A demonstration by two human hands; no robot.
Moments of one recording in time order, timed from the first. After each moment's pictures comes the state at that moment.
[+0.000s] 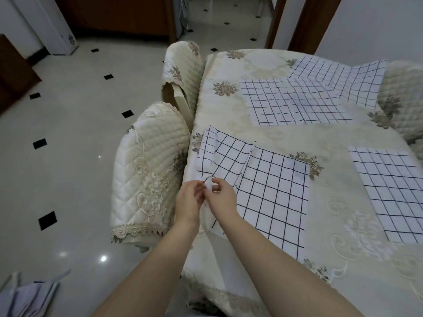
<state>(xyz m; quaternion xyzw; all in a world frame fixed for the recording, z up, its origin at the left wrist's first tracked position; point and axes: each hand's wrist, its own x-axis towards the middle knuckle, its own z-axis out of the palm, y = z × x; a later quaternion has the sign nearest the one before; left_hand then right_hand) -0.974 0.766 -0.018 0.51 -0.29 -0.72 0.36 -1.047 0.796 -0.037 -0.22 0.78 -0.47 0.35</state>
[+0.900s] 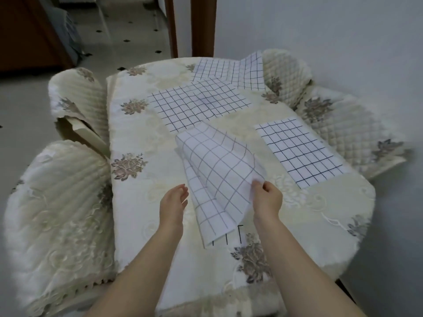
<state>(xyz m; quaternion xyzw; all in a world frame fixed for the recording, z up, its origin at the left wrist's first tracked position) -1.073 0.814 -0.033 0.45 -0.45 -0.74 0.22 -1.184 0.975 -0.012 0.11 0.76 -0.64 0.06</state>
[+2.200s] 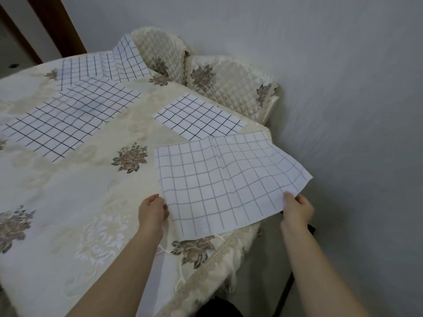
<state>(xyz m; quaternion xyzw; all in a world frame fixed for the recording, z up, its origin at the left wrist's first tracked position) -1.153 0.919 -0.064 0.43 -0.58 -0.69 -0.01 -1.156 1.224 -0.047 0.46 0.58 -0.66 -0.13</state>
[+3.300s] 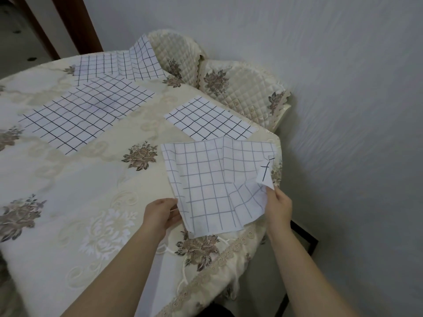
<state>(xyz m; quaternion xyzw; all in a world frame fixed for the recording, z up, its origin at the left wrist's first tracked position) -1.146 0.914 -0.052 0.39 -0.56 -0.72 -0.10 -1.158 1.169 -0.019 0.25 0.68 -0.68 -0.06</state>
